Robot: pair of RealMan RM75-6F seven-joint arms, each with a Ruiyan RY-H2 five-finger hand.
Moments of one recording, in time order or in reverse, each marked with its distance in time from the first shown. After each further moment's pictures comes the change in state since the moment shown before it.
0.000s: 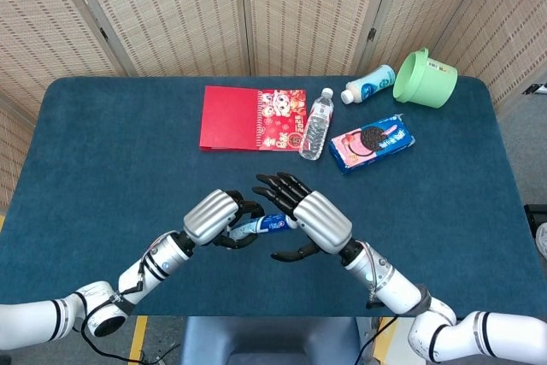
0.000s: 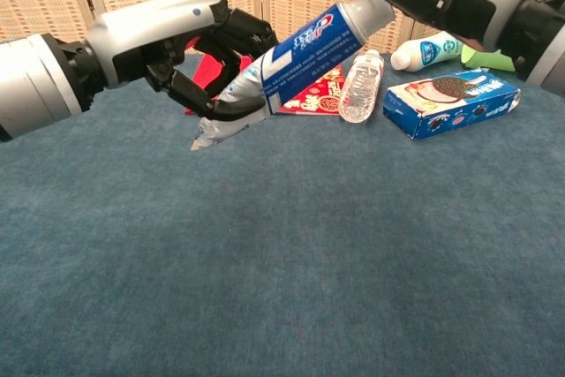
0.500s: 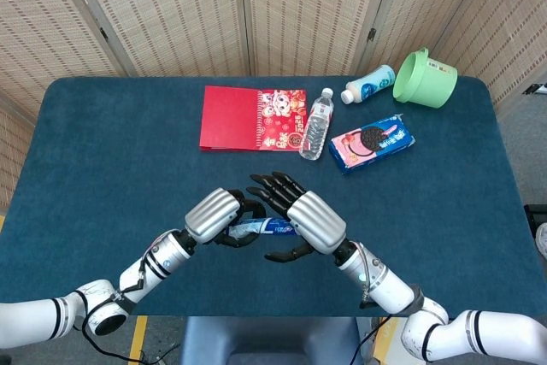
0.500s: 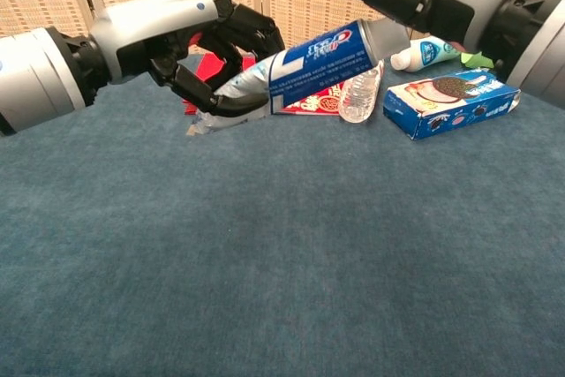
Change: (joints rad) left arm -0.010 0.007 -0.012 -0.013 -0.014 -0.015 -0.010; right arm 0.015 -0.035 0.004 0.008 0.015 0.005 -0.046
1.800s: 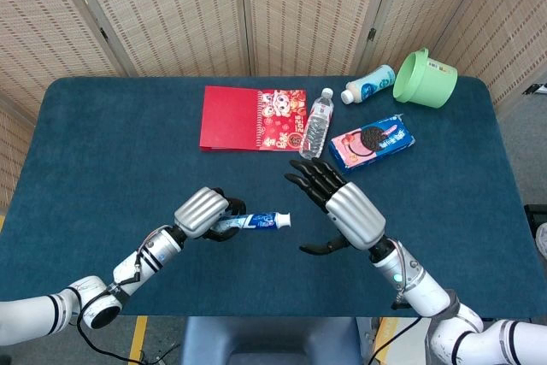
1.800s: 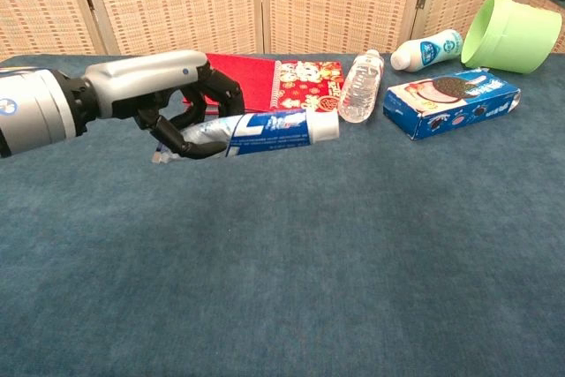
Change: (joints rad) left arm 0.003 -0.010 0.045 0.118 -0.098 -0.120 0.181; right arm -0.089 0.151 -0.037 -0.025 -0.051 0.136 -0.016
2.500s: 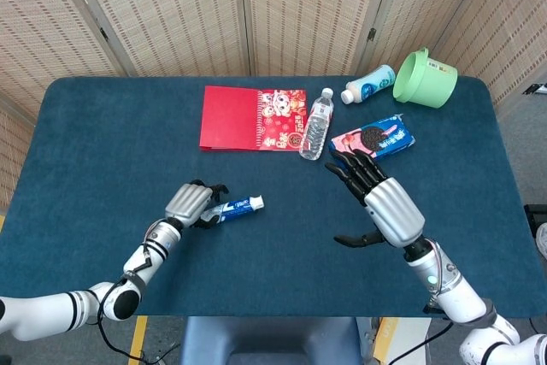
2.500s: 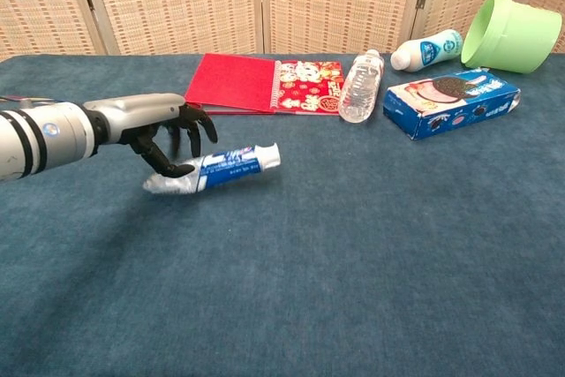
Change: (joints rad) left arm -0.018 -0.078 -0.064 0.026 -0.538 -0.118 0.397; right arm -0.089 0.115 -0.015 -0.006 -0.001 0.065 0.012
